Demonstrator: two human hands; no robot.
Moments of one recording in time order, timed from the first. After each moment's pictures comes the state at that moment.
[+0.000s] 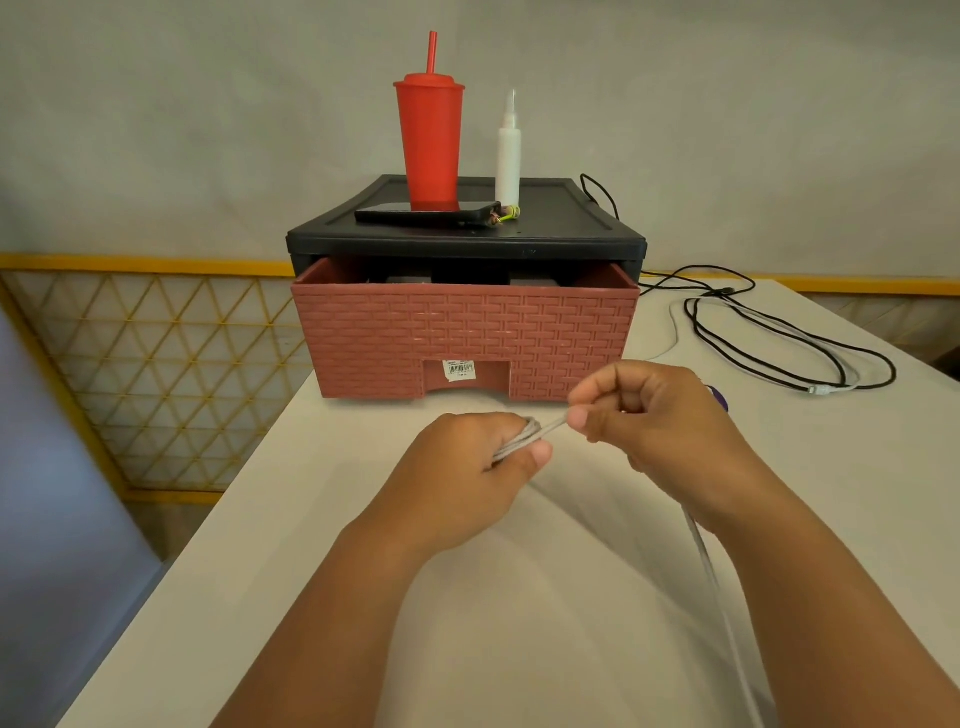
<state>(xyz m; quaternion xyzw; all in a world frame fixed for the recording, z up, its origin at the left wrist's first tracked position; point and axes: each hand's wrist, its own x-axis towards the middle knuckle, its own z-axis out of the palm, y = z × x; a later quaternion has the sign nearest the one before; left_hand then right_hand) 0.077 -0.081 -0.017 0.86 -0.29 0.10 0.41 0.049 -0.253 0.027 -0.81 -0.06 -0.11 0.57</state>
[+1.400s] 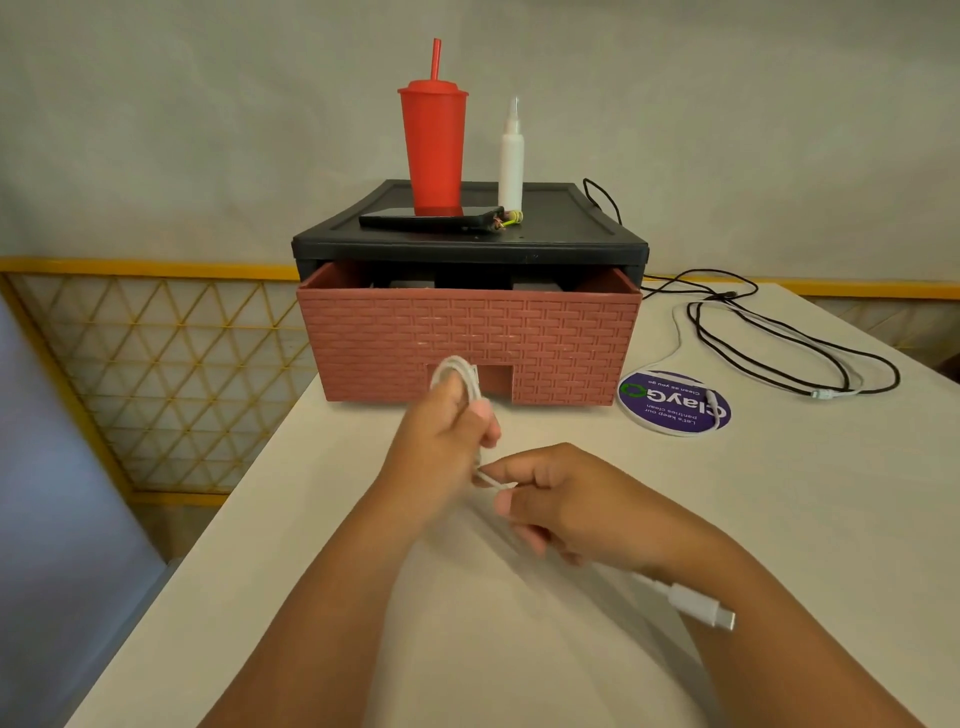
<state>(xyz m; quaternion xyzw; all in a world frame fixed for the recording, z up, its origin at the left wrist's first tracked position) 0.085 -0.079 -0.009 0.81 -0.17 0.10 0.56 0.044 -0.219 0.005 -0.85 -0.17 0.15 0.47</state>
